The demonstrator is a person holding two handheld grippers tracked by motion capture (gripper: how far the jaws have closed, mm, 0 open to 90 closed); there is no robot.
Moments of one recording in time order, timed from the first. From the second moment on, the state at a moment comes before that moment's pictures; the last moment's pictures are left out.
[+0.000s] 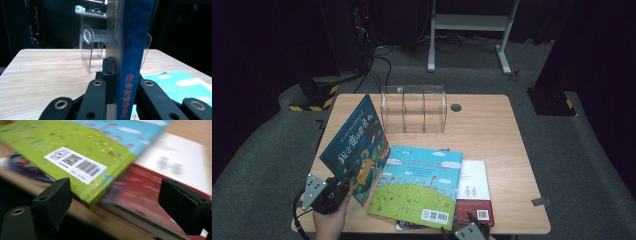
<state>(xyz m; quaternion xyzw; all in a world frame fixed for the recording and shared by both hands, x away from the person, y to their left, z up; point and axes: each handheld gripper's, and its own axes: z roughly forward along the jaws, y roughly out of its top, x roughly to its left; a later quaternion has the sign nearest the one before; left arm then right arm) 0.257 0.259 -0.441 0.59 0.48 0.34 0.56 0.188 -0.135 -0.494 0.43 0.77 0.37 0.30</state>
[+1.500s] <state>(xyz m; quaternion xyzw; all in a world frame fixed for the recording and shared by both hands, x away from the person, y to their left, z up) 0.321 0.244 -0.395 0.57 0.44 0.39 0.57 0.258 -0.143 -0.489 0.49 0.72 0.40 0.29</state>
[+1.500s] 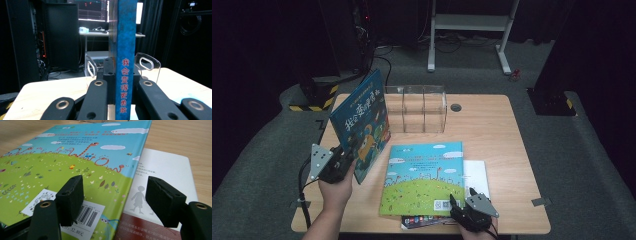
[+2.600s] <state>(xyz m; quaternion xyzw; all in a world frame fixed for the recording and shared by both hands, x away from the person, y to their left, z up) 0.429 0.203 -0.413 0.53 0.46 0.42 0.58 0.258 -0.147 -0.492 0.48 0.72 0.41 0.28</state>
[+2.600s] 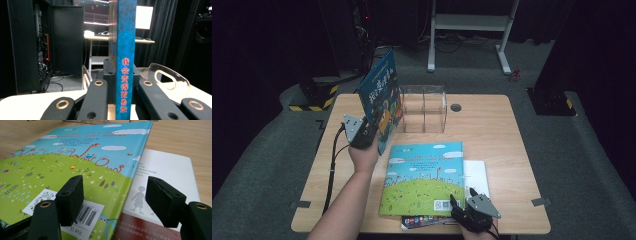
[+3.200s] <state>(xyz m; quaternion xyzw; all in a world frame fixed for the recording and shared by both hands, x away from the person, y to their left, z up) 0.458 0.192 -0.425 0.53 0.47 0.42 0.56 0.258 -0.148 -0.492 0.48 0.72 0.42 0.28</state>
